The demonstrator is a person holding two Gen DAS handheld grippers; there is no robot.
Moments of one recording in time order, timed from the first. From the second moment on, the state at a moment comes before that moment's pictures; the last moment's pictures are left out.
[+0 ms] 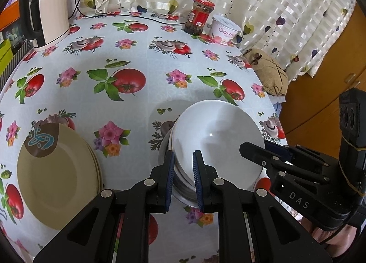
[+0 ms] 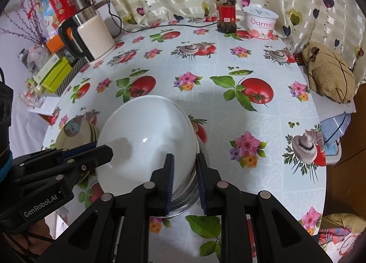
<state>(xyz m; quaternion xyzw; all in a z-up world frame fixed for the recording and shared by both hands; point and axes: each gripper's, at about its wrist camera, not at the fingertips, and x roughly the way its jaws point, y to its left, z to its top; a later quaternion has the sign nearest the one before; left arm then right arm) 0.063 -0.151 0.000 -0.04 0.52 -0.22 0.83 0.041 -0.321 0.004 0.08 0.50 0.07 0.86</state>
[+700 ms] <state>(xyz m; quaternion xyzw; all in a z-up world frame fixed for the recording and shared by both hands) 0.073 -0.113 0.016 -0.10 0.47 -0.21 0.85 0.029 -0.357 0.022 0.11 0.46 0.05 0.88</state>
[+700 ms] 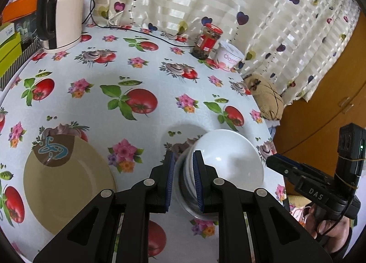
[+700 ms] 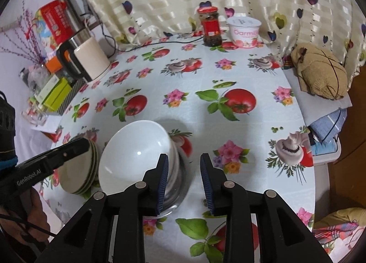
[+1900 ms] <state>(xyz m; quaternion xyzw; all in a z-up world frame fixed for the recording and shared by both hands) 0.063 -0.114 -0.043 -0.12 0.54 -0.25 0.79 0.025 -0.356 -0.034 0.15 0.52 0.08 0.84</state>
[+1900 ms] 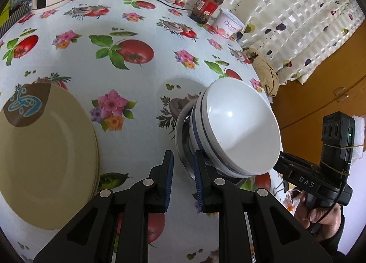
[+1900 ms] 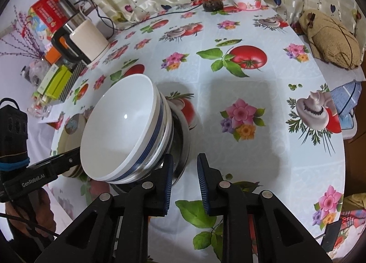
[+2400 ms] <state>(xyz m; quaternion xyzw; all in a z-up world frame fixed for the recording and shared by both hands) 0.067 -0.116 -0.055 -0.13 0.55 -0.25 0.78 0.027 -0.351 -0.040 0.16 0.52 0.09 0.83</state>
